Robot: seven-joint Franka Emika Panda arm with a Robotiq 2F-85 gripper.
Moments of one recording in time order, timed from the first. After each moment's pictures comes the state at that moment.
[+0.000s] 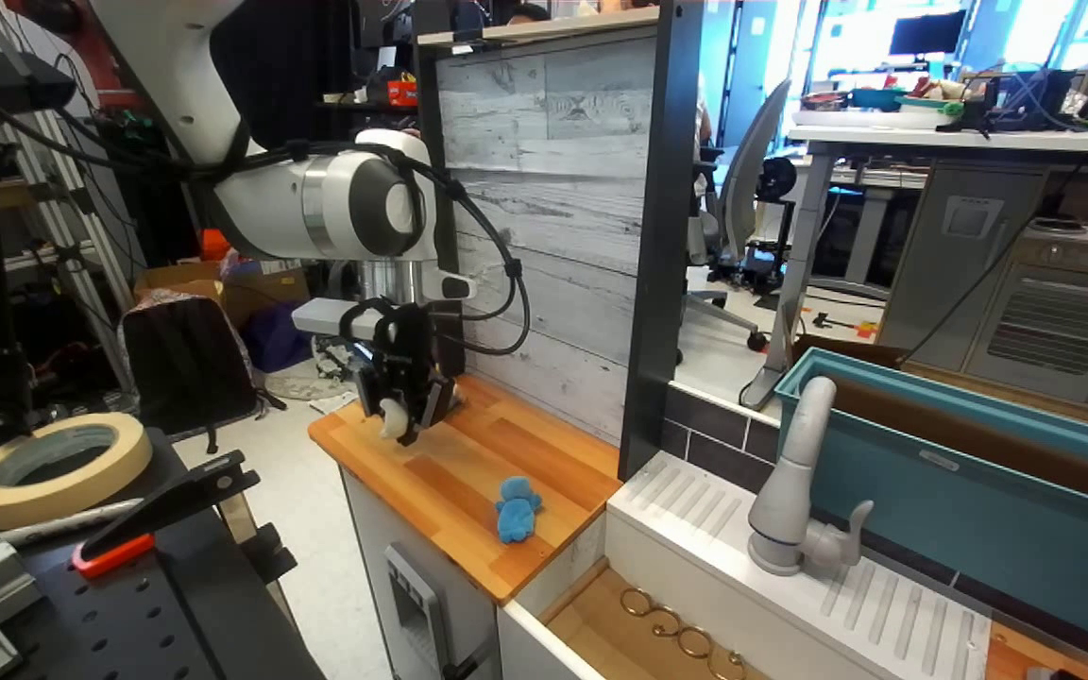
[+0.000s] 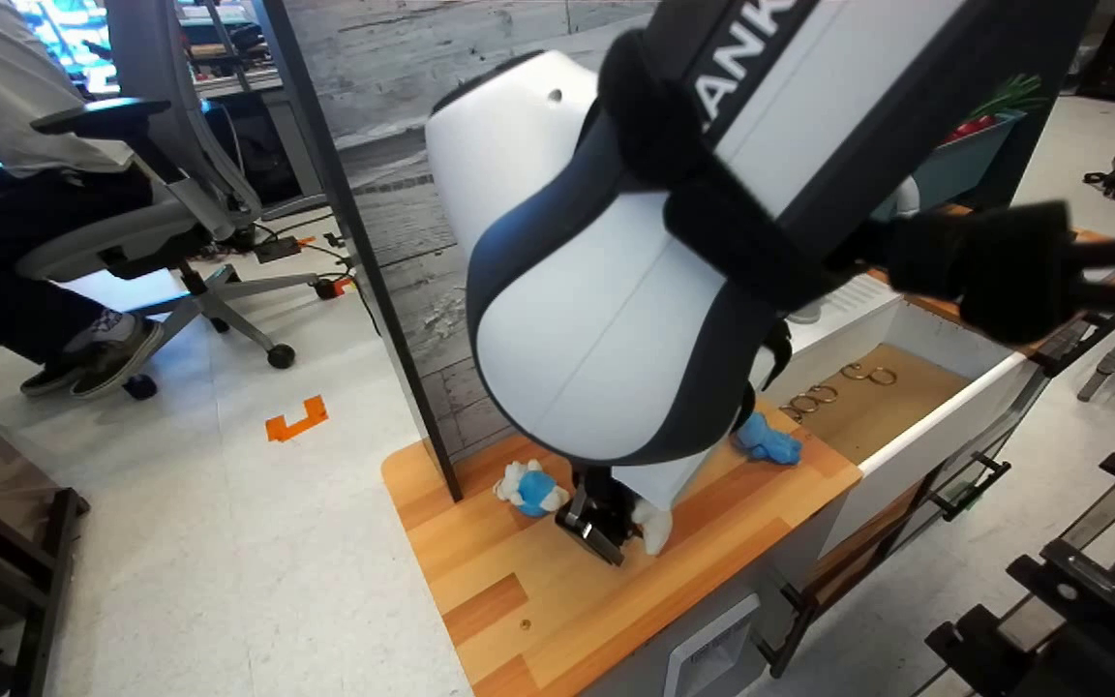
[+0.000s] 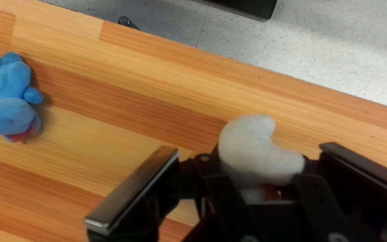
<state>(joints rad) 0.40 1.03 0.04 -1.59 -0.17 2.38 0.21</state>
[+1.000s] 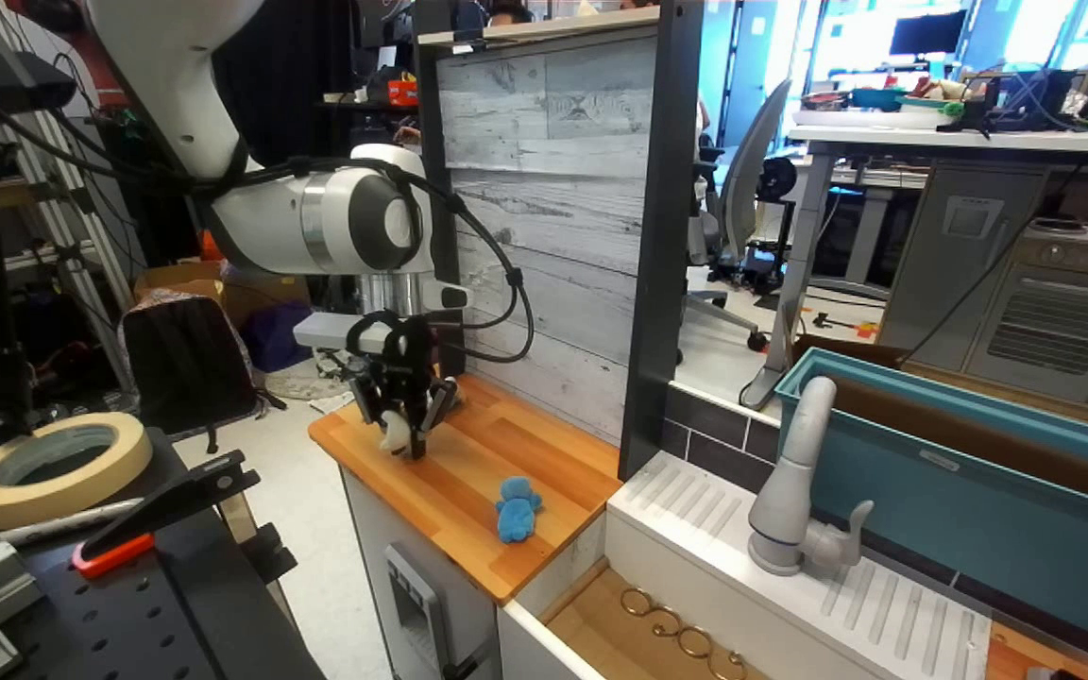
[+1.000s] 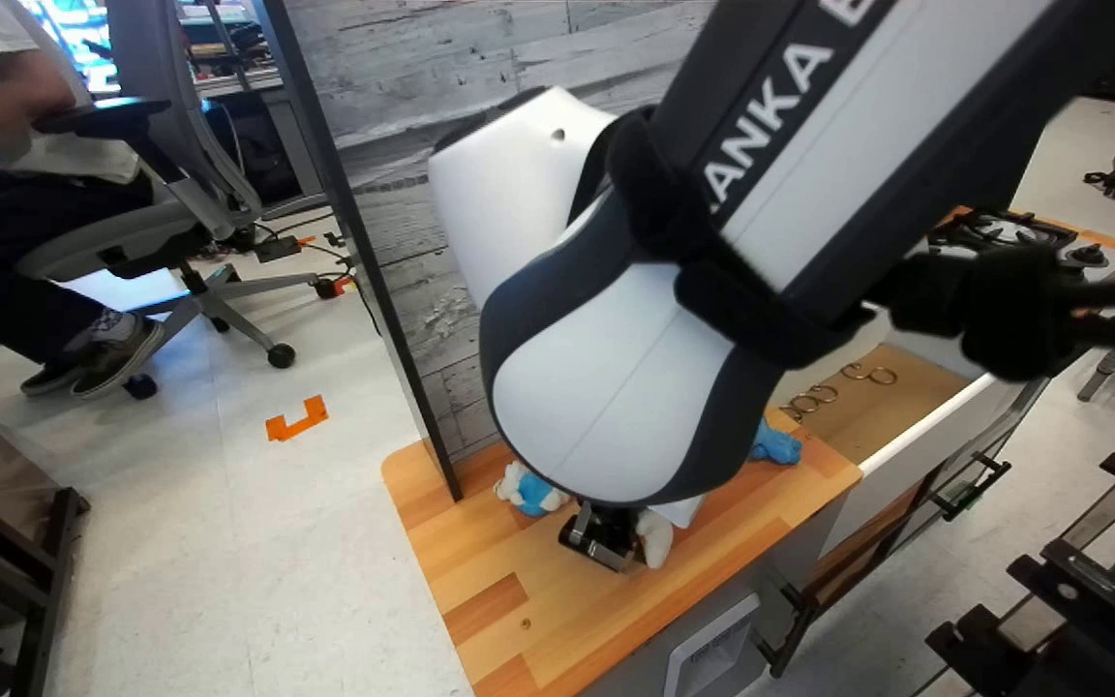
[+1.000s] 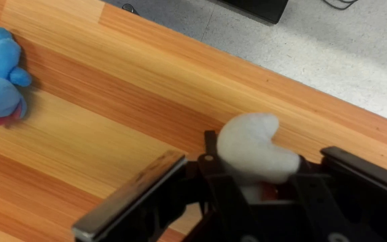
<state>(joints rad) 0.41 1.06 0.04 -1.58 -0.20 2.40 0.14</state>
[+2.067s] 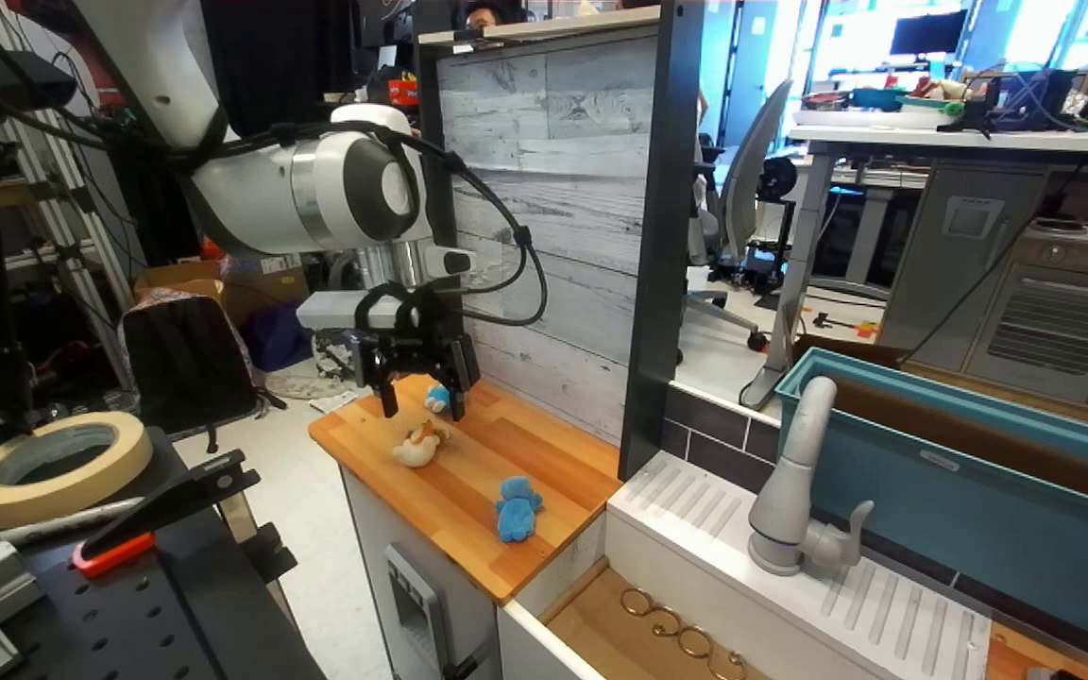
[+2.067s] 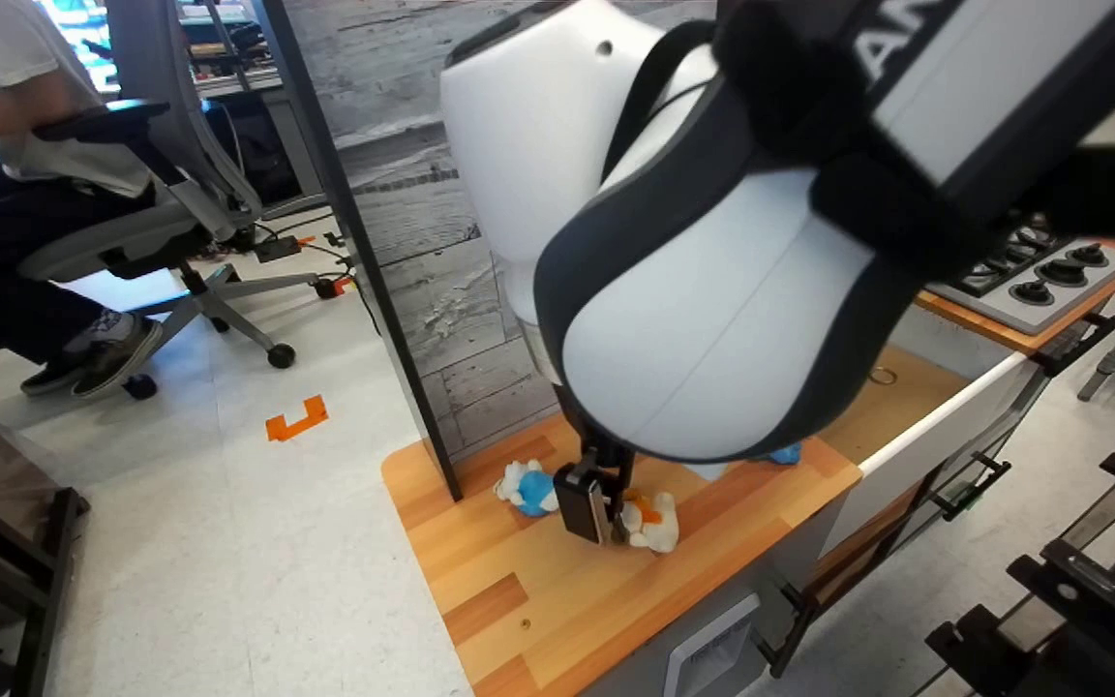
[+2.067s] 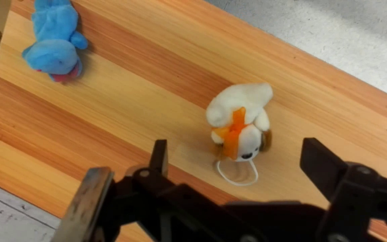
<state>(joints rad) 0.41 0.94 0.01 -1.71 -0.28 2.53 0.14</state>
